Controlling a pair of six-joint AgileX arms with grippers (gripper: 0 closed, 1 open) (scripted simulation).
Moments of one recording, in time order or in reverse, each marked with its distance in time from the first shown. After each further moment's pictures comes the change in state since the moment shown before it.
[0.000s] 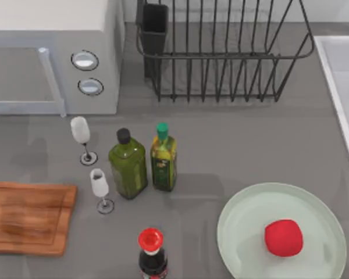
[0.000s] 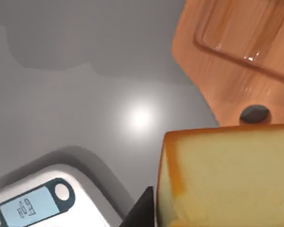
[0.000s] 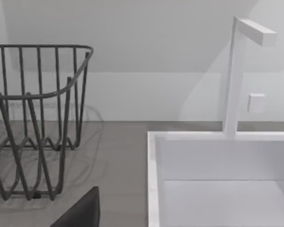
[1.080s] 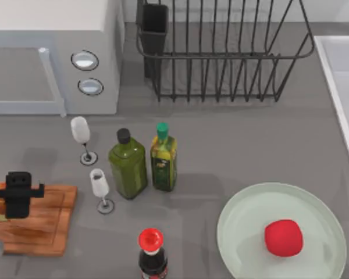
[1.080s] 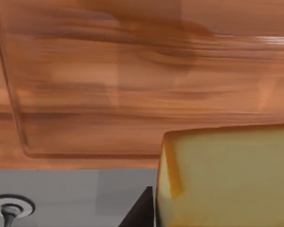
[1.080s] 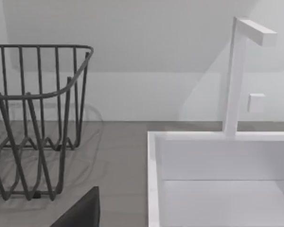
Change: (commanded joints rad) left arm -0.229 -0.252 -0.389 0.328 -0.036 1.593; right arm 0.000 0.000 0.000 0.000 0.000 0.000
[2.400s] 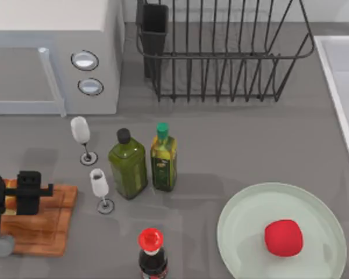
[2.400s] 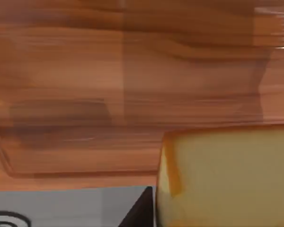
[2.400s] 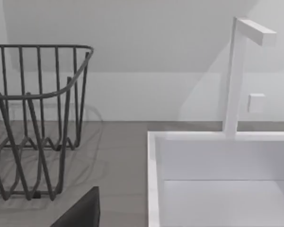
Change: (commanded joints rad) left arm 0.018 0.138 -0.060 0.240 0.007 0.042; right arm 0.000 0.000 0.000 0.000 0.000 0.000
